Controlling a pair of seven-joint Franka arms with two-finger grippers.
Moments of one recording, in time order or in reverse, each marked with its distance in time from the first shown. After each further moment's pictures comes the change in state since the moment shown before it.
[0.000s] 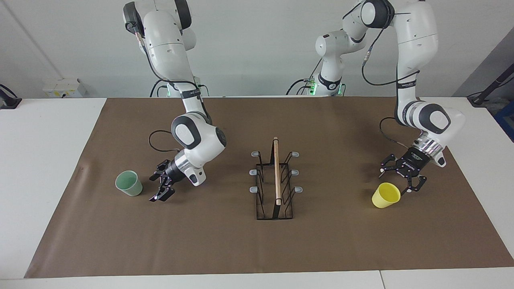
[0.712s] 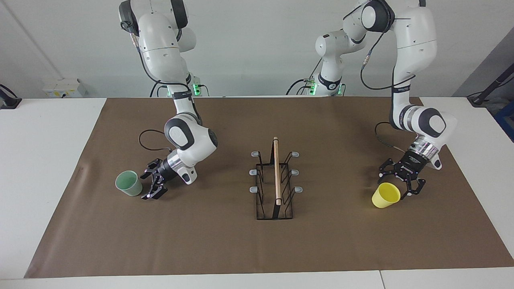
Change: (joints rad) left arm -0.004 0.031 -0.009 0.005 -0.131 0.002 0.073; right arm -0.039 -0.016 -0.001 -0.089 -0.113 0.028 0.007
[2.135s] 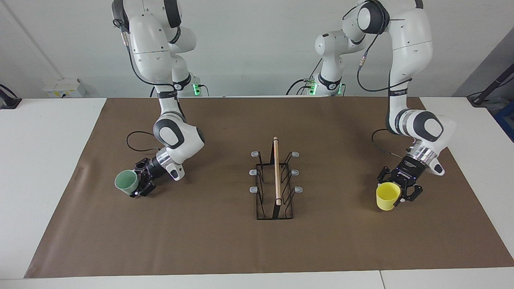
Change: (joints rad) left arm -0.064 0.014 -0.005 0.112 0.061 0.066 0.189; right arm -0.086 -0.027 0.000 -0.121 -0.239 0.049 0.191
